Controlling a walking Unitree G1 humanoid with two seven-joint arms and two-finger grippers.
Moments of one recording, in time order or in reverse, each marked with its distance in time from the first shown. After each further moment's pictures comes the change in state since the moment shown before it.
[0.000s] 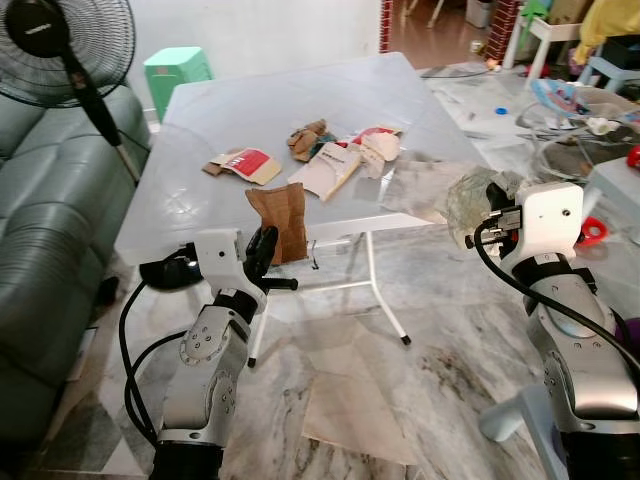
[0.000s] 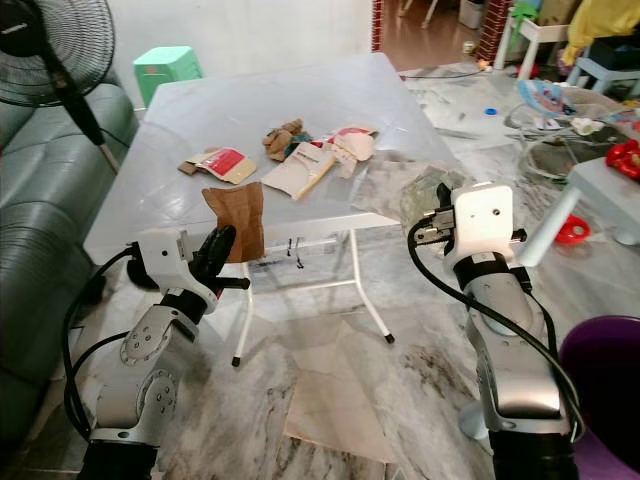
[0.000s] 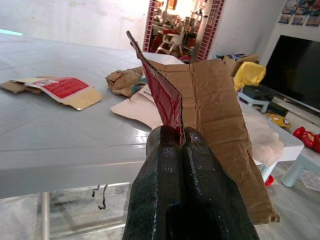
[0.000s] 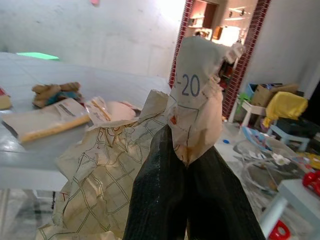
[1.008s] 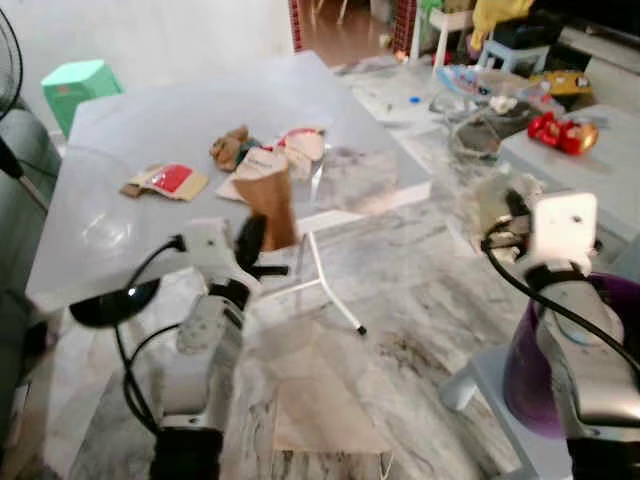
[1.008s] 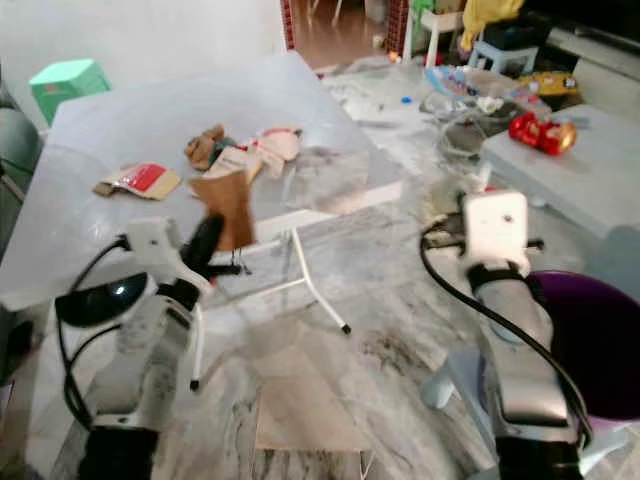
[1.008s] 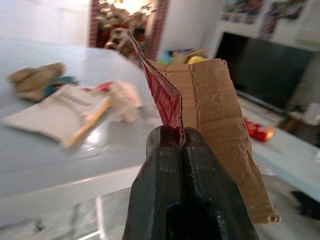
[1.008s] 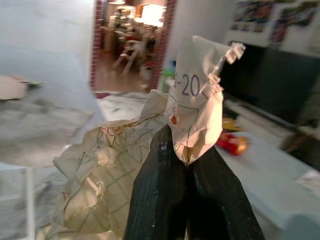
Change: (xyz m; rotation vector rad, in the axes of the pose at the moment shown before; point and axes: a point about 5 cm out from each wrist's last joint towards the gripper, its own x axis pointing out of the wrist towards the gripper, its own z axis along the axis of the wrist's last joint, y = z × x) left arm 0.009 0.003 0.009 -0.017 -0.041 0.018; right arm -0.001 -0.013 -0.004 -0.027 0.021 -0.105
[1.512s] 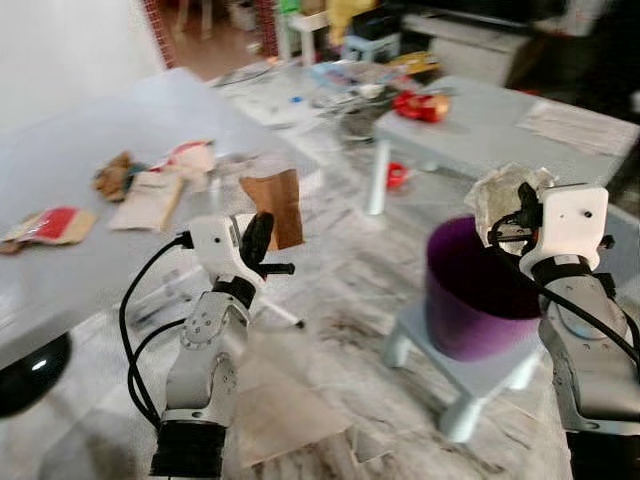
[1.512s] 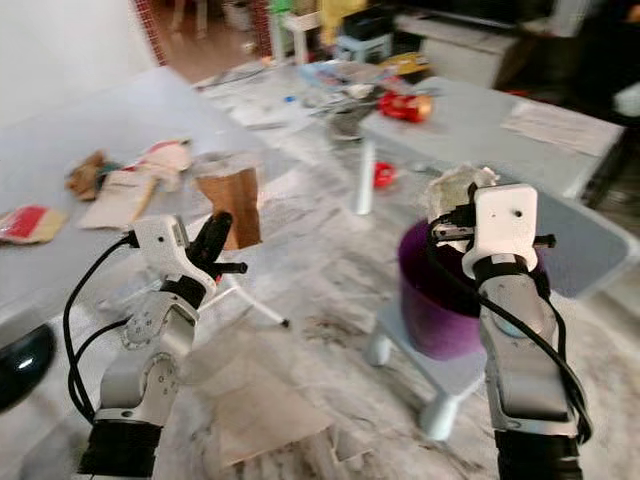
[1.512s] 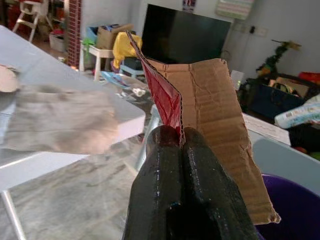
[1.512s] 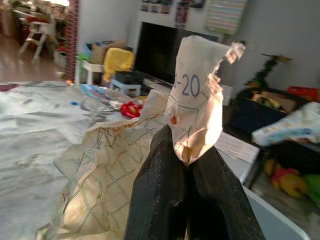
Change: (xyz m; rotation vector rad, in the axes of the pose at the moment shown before) left arm 0.003 0.008 0.001 0.009 0.004 0.030; right arm 0.002 0.000 0.004 -0.001 -0.018 -0.028
